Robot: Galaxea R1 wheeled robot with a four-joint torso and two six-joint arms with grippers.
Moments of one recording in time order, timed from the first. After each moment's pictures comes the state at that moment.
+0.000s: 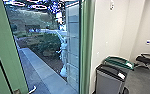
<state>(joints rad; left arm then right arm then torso) 1.49 3.03 -2.77 -0.57 0.12 0.61 -1.59 3.05 -2.71 -0.39 -0.08 0.38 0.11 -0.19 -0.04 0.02</state>
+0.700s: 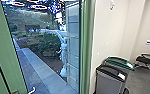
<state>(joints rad) 1.49 3.03 -2.77 -0.57 0.12 0.61 -1.59 3.06 -2.71 -0.39 -0.08 0.37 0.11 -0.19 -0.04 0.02</state>
